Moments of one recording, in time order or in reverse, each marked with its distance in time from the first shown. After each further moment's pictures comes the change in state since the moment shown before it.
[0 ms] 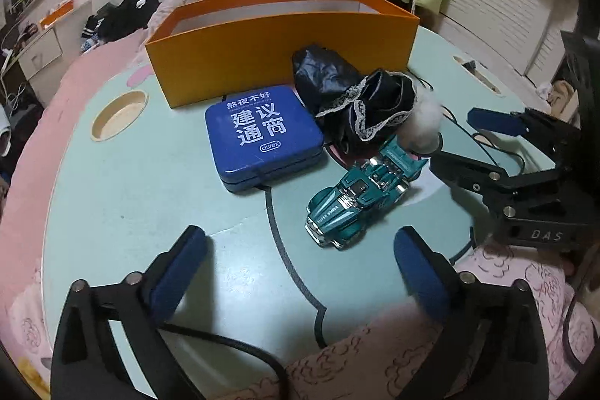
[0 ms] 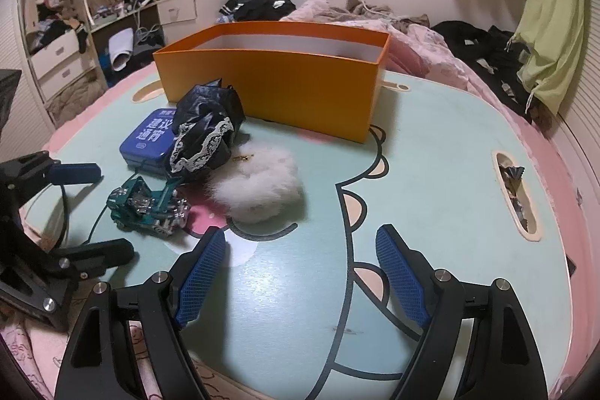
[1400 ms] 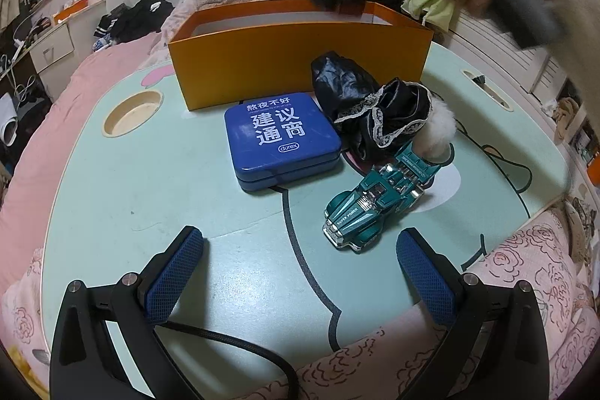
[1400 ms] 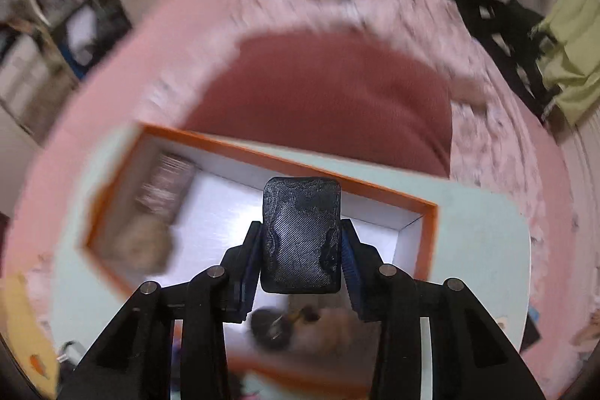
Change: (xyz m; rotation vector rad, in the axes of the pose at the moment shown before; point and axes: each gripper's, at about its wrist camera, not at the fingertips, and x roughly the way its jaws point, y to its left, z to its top) left arm -0.003 0.002 -0.007 -0.046 -0.056 0.024; right arm 0.061 -0.005 0.214 0.049 0.219 0.047
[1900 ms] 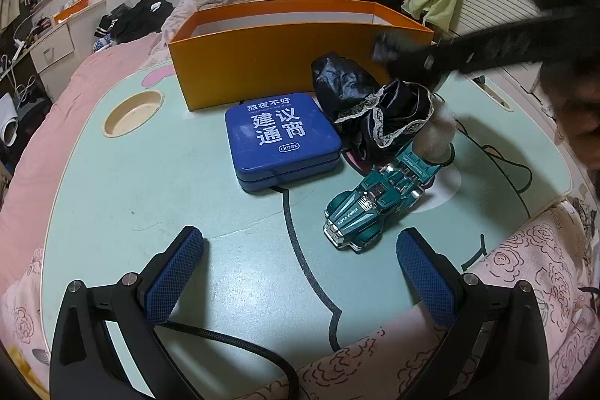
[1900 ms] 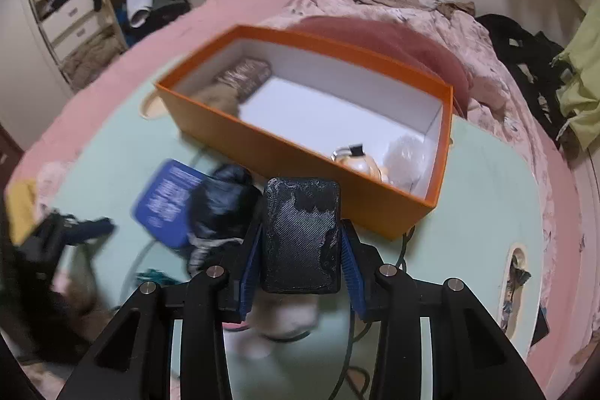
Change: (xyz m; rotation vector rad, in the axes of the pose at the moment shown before) left arm 0.000 0.000 0.000 -0.005 -0.002 0.002; right arm 0.005 0.017 -0.118 -0.169 0.008 0.006
